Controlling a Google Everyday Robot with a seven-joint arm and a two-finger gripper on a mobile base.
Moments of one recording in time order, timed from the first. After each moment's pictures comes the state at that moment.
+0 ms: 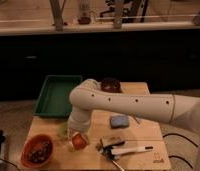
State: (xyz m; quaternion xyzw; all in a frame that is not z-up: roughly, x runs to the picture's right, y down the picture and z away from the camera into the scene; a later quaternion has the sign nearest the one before) arm -0.101 0.226 0.643 -0.28 -0.39 -0.52 0.71
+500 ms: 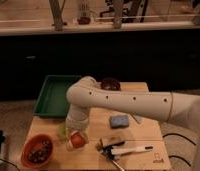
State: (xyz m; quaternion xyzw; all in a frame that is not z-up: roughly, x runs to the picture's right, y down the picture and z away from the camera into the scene) arm -0.109 0.216 0.639 -0.28 -0.38 -0.54 0.70
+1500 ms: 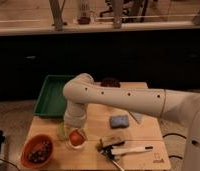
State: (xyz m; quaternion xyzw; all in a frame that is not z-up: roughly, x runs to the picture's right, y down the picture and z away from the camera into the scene) arm -0.115 0.208 0.643 -0.29 -0.39 -0.54 0.68
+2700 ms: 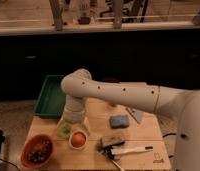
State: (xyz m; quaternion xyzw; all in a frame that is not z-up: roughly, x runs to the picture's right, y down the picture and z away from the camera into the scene) arm -0.116 0.195 0.650 -0.31 -0.39 -0.55 0.67
